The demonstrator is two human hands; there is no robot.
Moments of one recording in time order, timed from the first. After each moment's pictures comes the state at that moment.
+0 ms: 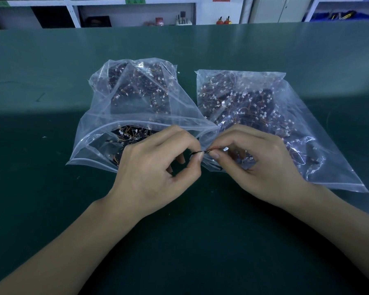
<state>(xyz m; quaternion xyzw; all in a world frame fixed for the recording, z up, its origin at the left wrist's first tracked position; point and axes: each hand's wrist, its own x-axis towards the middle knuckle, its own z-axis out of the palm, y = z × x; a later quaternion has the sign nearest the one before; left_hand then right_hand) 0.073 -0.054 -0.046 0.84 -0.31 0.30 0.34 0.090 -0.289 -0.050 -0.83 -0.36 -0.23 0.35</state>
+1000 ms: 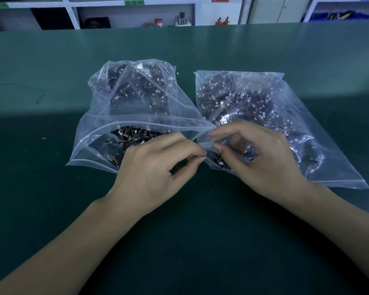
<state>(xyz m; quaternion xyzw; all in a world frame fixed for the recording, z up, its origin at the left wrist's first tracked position) 0.077 -0.053 -0.049 0.85 -0.32 0.30 0.28 0.093 -0.291 -0.051 -0.83 -0.32 -0.25 0.38</state>
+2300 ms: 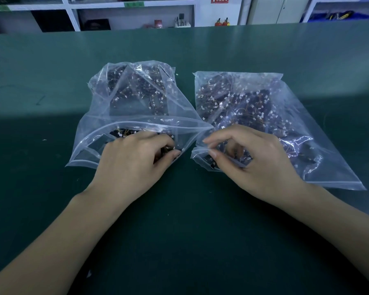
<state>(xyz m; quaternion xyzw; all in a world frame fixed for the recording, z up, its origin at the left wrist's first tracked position) 0.089 -0.029 -0.045 0.94 -0.19 0.24 0.14 0.091 -0.291 -0.055 -0.83 -0.33 -0.23 0.37</state>
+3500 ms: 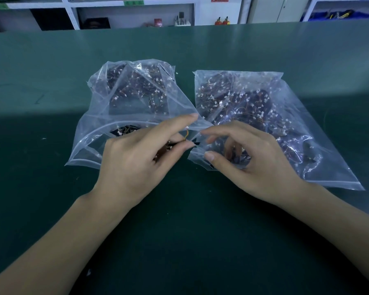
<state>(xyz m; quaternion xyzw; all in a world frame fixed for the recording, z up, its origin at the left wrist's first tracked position) 0.087 -0.036 -0.048 0.80 -0.32 0.42 0.28 0.089 -0.291 -0.051 -0.85 -0.32 -0.21 0.36</state>
